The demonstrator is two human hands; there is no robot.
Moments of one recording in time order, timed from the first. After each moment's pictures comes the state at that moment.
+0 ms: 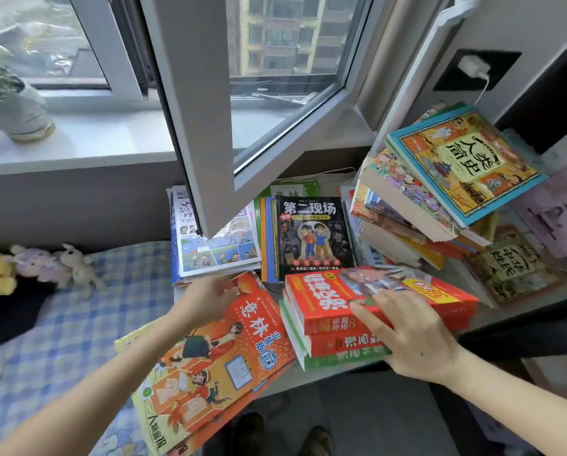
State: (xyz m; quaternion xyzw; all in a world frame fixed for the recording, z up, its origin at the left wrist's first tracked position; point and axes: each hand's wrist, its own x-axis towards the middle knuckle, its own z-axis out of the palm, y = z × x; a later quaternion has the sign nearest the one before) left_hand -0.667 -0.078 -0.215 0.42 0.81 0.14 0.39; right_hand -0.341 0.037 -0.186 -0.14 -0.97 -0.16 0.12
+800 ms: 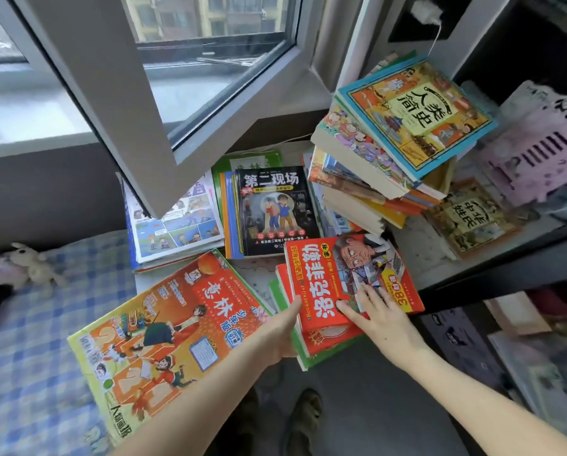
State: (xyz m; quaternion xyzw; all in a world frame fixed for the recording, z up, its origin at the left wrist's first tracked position) left_hand -0.493 -0.059 -0.230 0.02 0.58 0.30 0.76; right_hand -0.271 0.023 -0.278 -0.29 -0.95 -0.04 -0.13
